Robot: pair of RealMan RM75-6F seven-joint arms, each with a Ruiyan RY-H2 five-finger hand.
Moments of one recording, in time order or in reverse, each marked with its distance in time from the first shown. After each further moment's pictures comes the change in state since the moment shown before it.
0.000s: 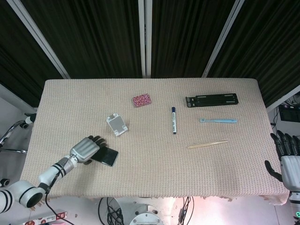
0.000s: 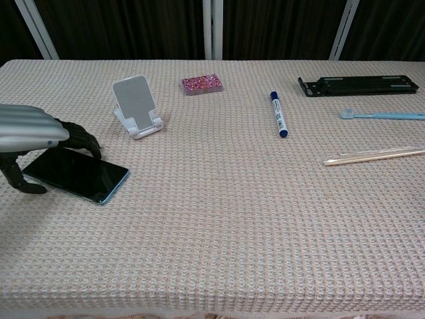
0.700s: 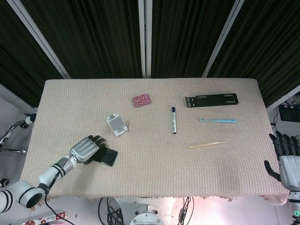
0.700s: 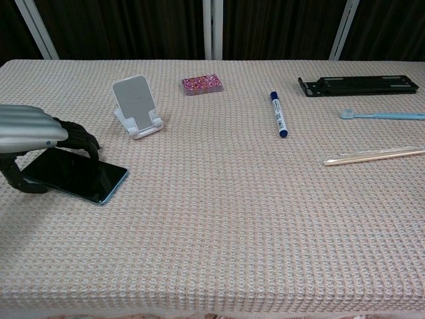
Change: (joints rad) left arm -0.007 -0.010 0.030 0.017 0.003 0.038 -0.004; right arm 0.006 -0.005 -0.002 -0.008 0.022 -0.029 -0.020
